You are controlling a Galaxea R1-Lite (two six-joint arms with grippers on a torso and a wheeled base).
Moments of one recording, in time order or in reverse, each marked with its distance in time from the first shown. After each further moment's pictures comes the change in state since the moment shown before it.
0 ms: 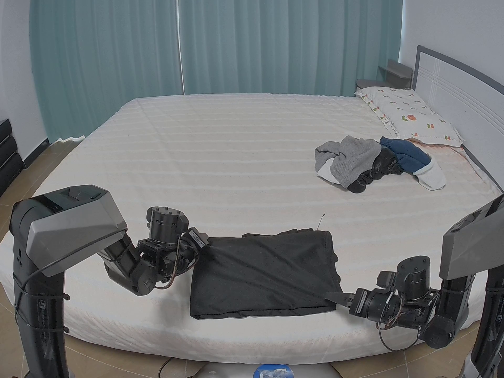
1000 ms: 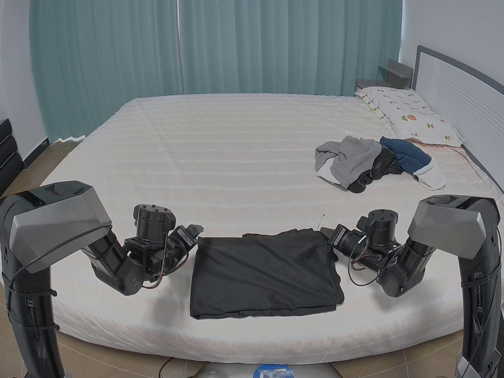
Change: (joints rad) left arm 0.034 -0.067 0.076 -0.006 0.004 -0.001; right arm -0.130 0.256 -0.716 0.243 -0.086 0.003
